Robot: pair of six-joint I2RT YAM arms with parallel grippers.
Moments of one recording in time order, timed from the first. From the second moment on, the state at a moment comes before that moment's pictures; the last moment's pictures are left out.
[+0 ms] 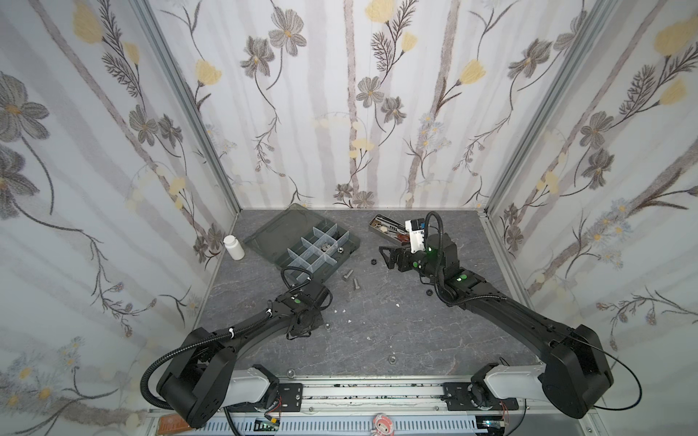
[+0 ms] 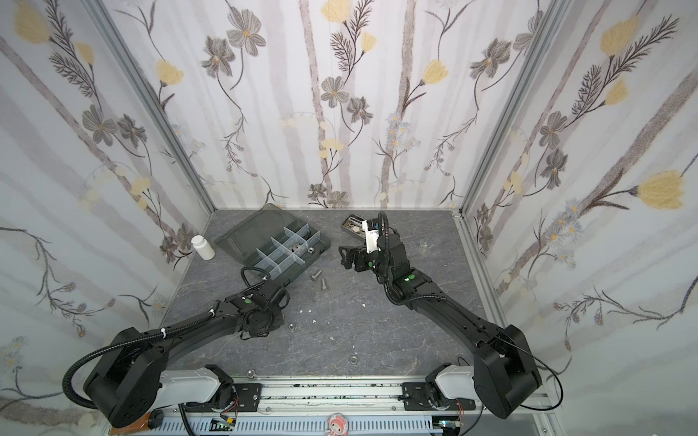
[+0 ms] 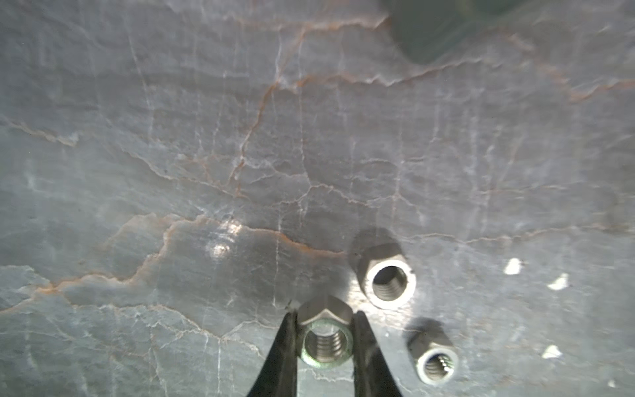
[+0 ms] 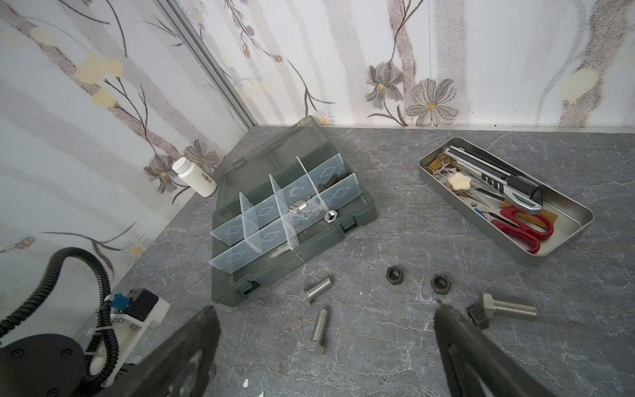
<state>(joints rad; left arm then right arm) -0.61 1.29 0.67 -0.69 -0.17 -0.95 0.57 1.32 0.92 0.07 -0.12 0.36</state>
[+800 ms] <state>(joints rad) -0.53 1.63 1.27 -0.79 -0.21 -0.73 0.57 1.28 0.82 0.04 -0.13 0.40</state>
